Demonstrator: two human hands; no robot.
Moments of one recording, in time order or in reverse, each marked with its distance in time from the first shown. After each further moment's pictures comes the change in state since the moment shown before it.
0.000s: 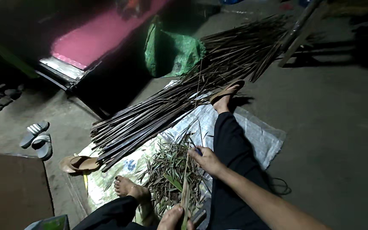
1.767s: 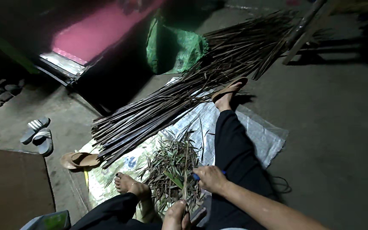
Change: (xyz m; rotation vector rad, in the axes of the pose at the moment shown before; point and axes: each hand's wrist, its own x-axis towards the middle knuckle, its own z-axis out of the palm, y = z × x) left_hand 0.017 -0.011 0.004 -0.034 0.184 -0.127; right_hand -0.018 0.037 0.019 -0.987 -0.400 0.026
